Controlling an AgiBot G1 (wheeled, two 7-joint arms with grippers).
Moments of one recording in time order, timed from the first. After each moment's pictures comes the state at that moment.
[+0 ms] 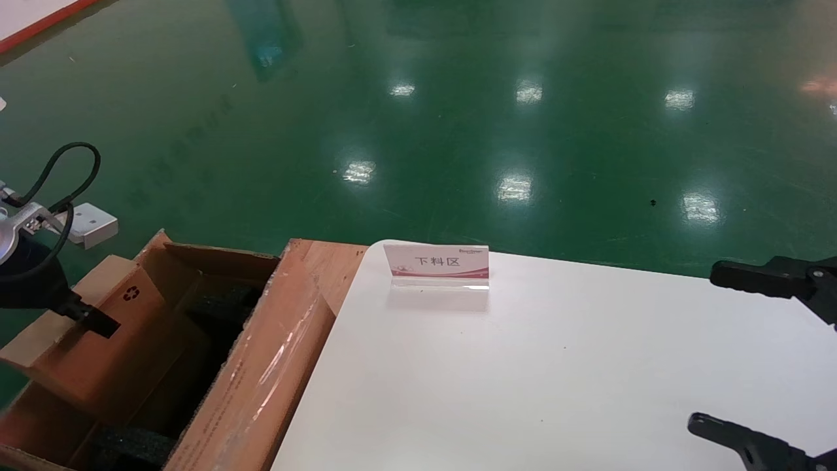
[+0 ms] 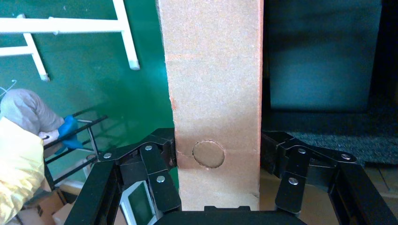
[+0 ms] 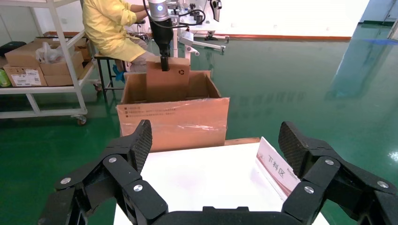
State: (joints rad) left arm -2.59 0.55 2.57 -1.12 1.50 1.13 -1.46; right arm 1.08 -0.61 -0.29 1.28 -0.72 -1.49 0.18
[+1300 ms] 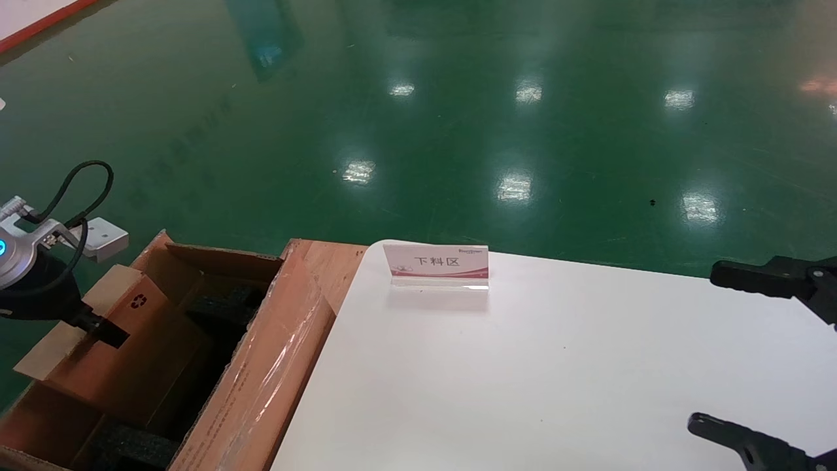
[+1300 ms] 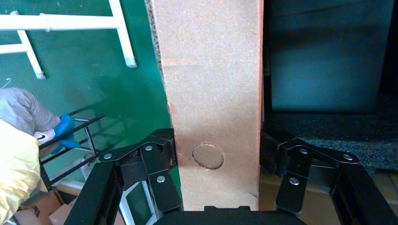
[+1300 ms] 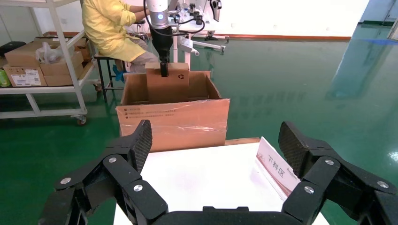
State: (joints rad) left arm -2.51 0.55 2.58 -1.10 1.49 1.08 -1.46; right arm 1.08 -0.61 -0.30 1.28 -0.72 -1.49 0.18
